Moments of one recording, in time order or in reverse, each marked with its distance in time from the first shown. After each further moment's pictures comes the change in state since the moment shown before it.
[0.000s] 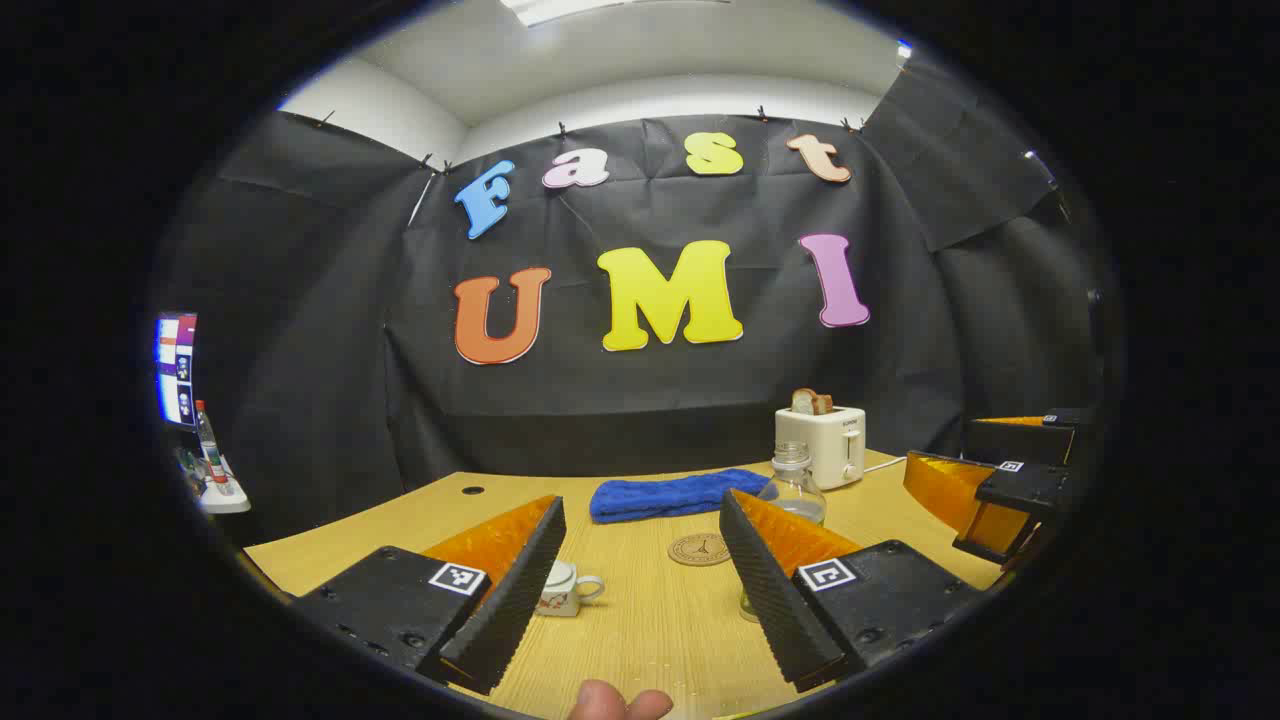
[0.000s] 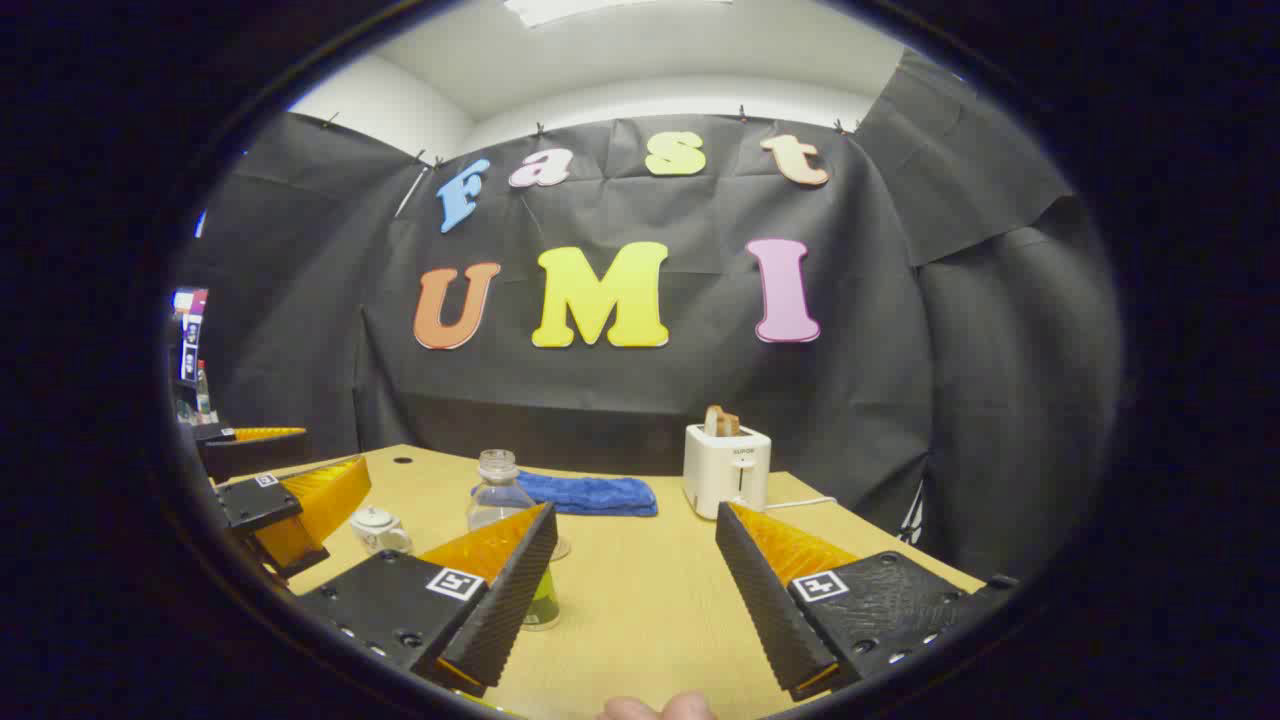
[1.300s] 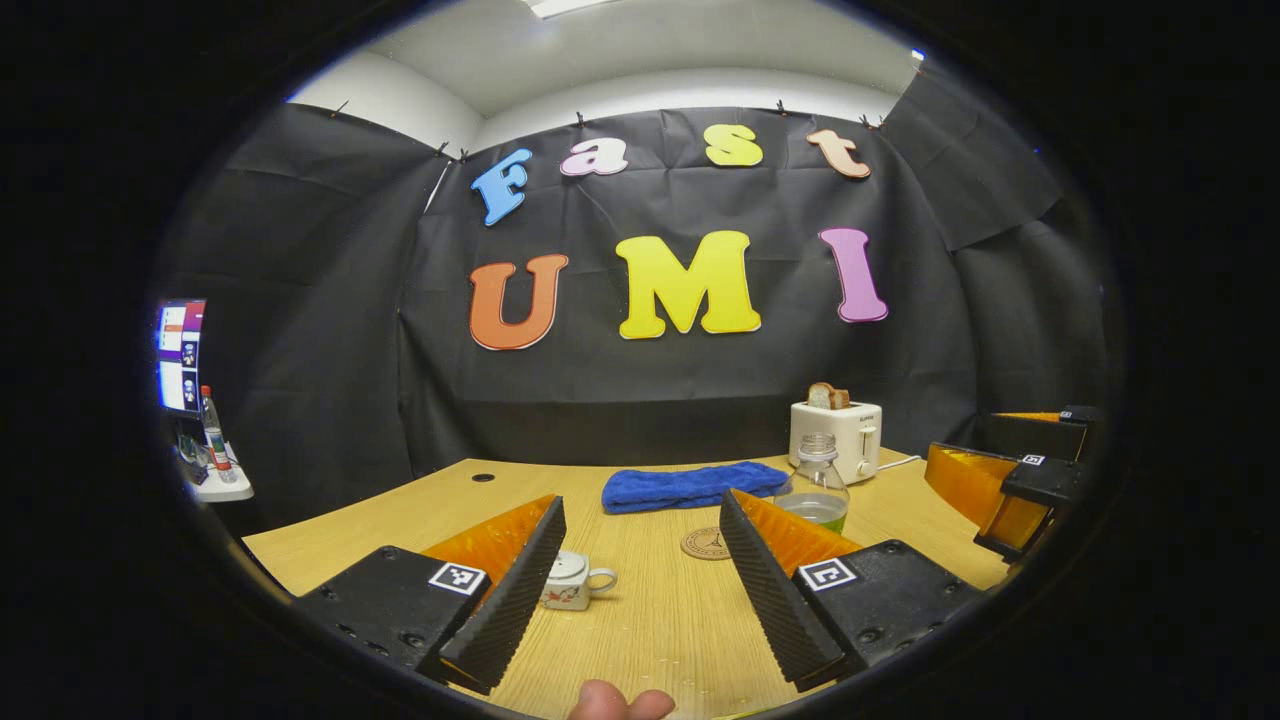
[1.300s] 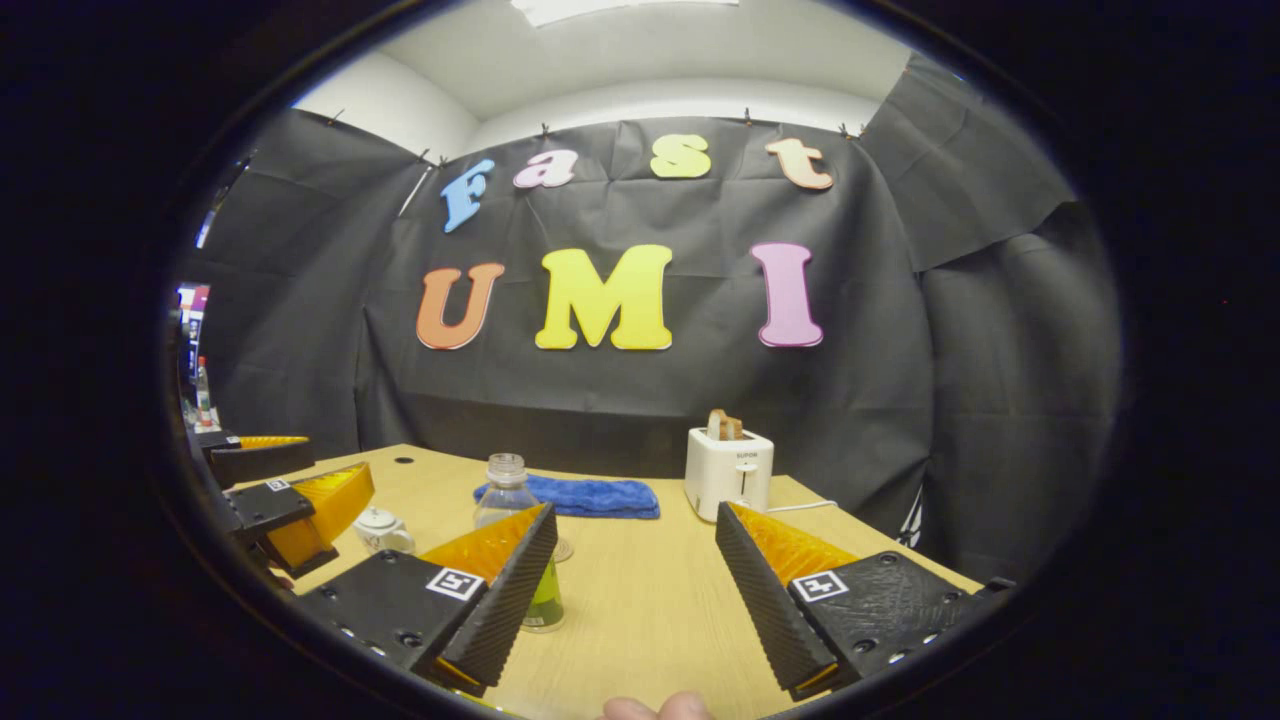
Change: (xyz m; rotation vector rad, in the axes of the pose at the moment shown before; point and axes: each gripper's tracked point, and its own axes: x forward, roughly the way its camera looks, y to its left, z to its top) left arm 0.001 0.006 -0.006 -0.033 0.027 0.022; right arm -0.002 0.008 0.004 -0.006 -0.008 0.009
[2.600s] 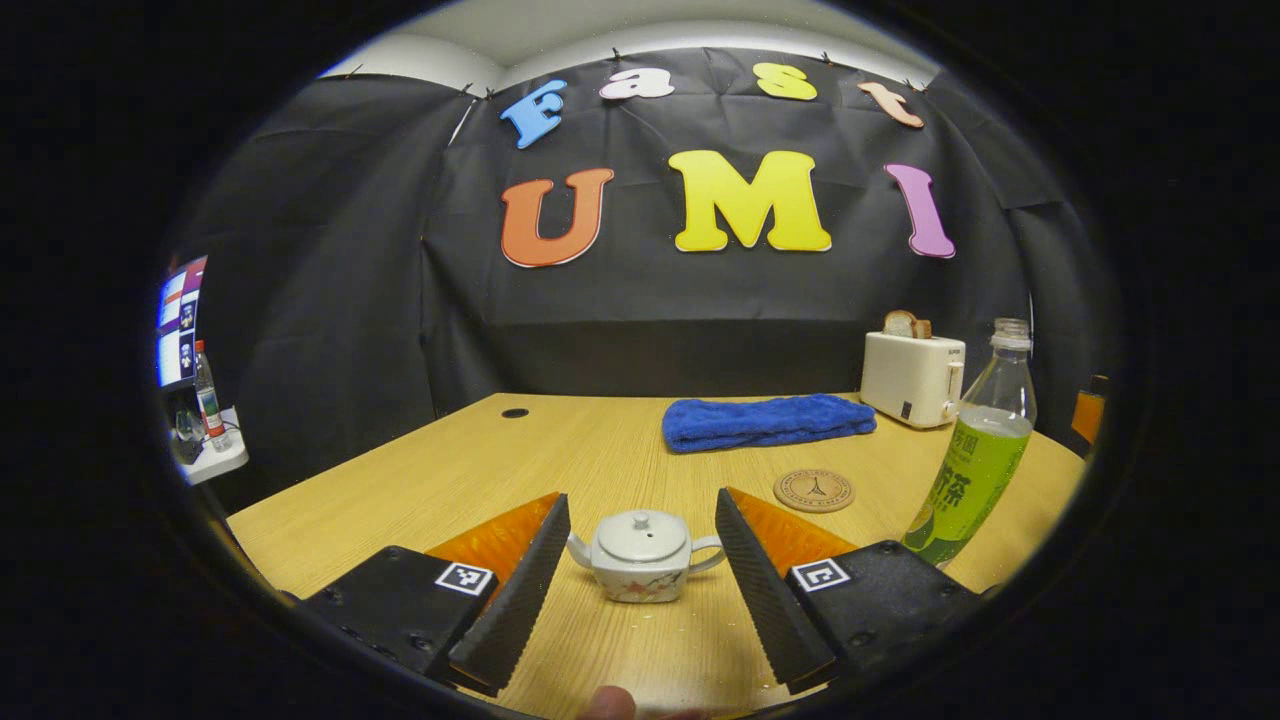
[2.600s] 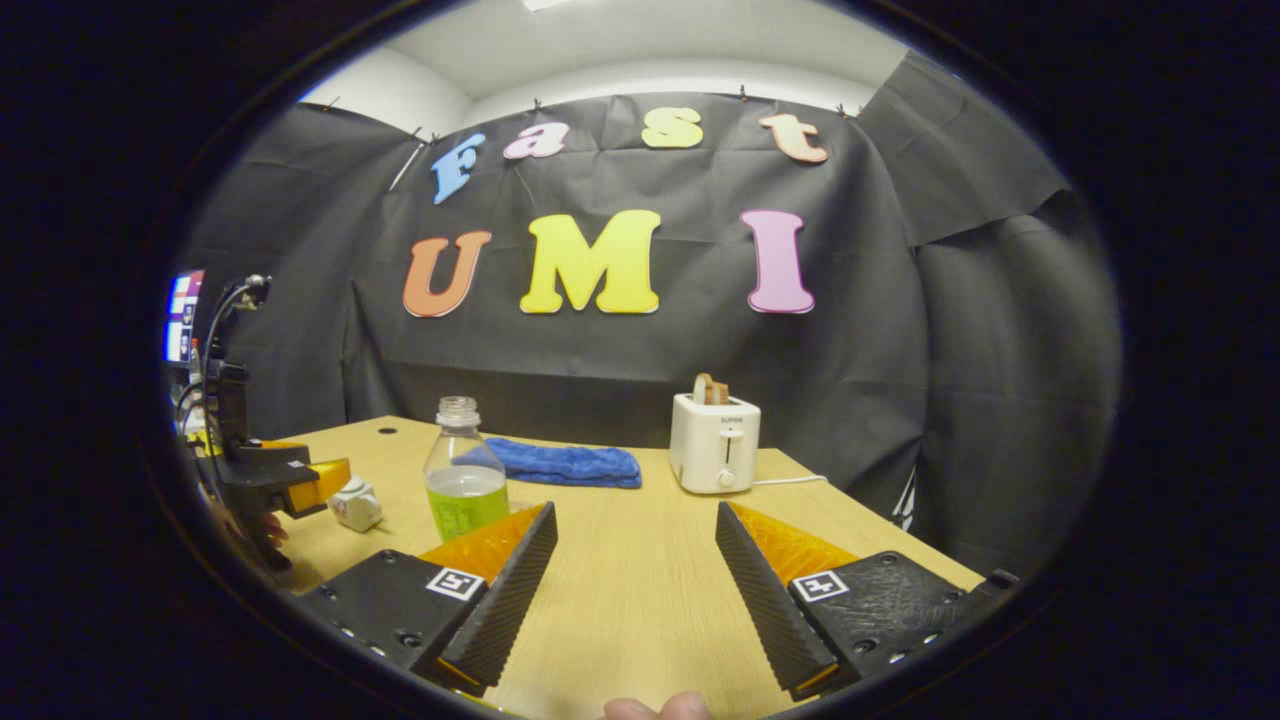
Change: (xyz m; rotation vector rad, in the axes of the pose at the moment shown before) left arm 0.075 0.078 -0.101 -0.014 0.218 0.085; right arm 0.018 -0.032 -0.041 -0.016 0.088 -0.036
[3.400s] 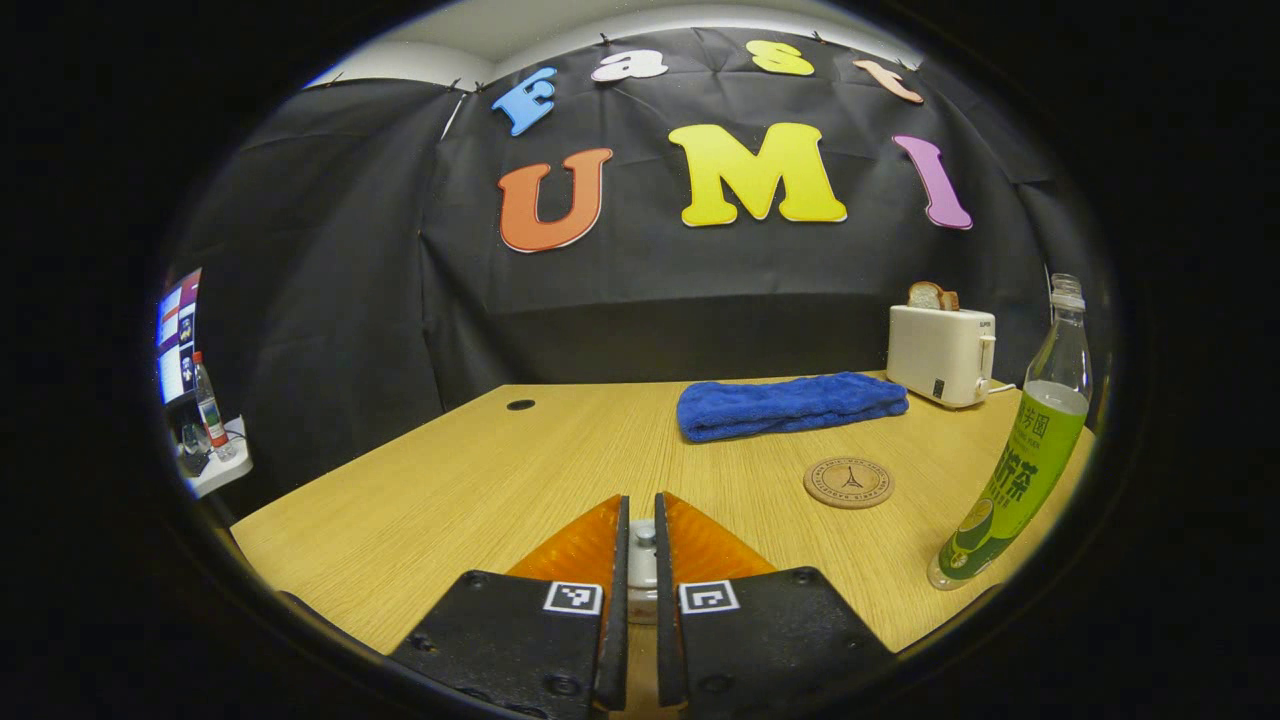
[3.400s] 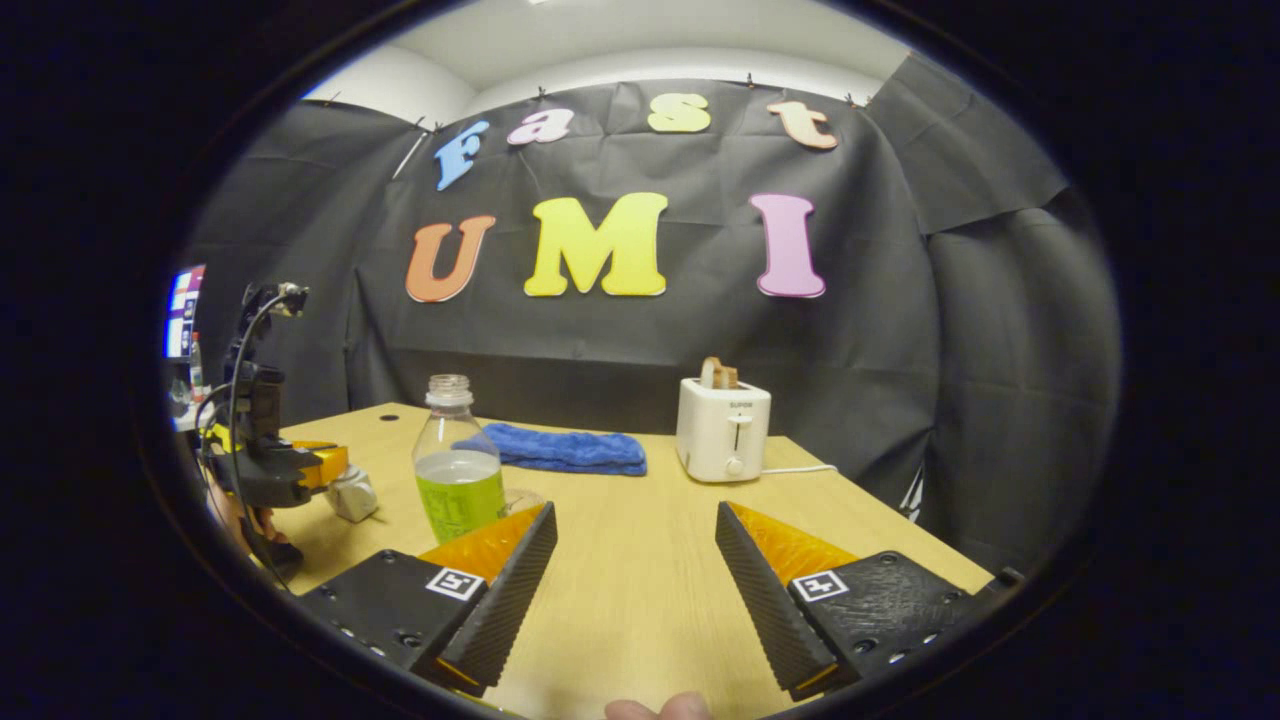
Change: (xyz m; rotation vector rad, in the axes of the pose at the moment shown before) left arm 0.028 0.000 -0.009 0.036 0.031 0.044; right arm 0.011 0.015 -0.016 -0.007 0.052 0.056
